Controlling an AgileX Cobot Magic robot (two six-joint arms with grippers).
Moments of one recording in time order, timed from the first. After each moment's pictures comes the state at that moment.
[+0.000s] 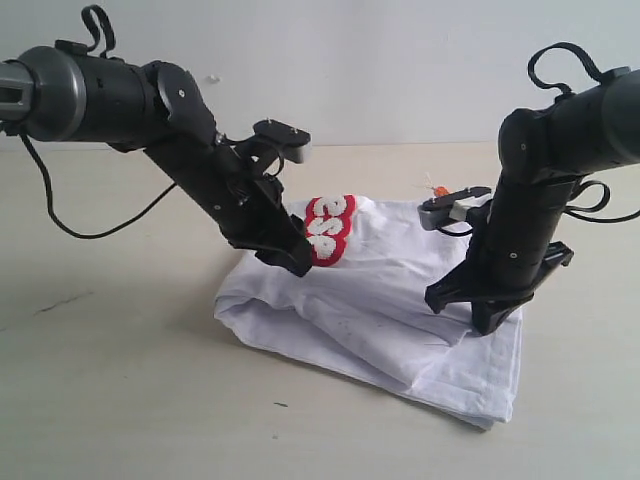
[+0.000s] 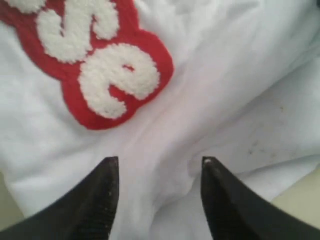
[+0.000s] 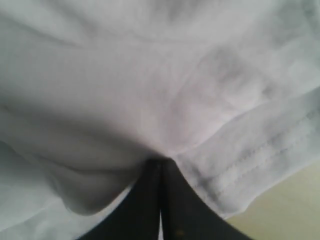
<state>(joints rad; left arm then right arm) -0.51 2.11 -1.52 -0.51 0.77 0.70 0.14 2.03 -1.21 0.04 0.84 -0.13</state>
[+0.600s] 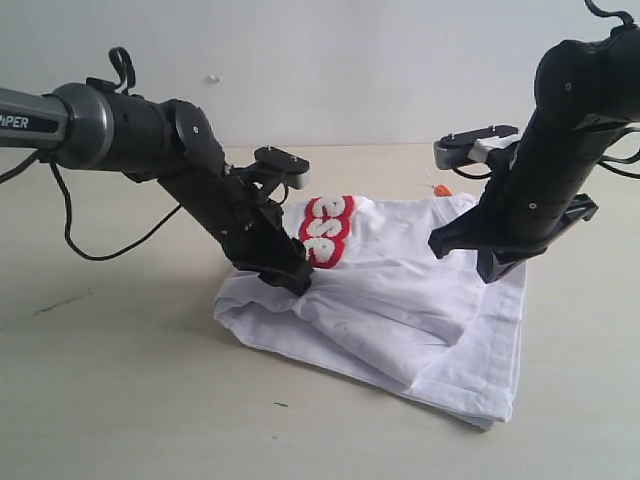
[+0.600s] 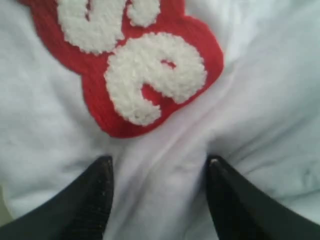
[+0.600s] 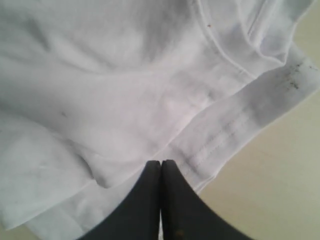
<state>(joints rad) -0.51 2.20 -1.52 -0.51 0.70 0.70 0.14 1.85 -1.20 0.05 0.84 -0.05</state>
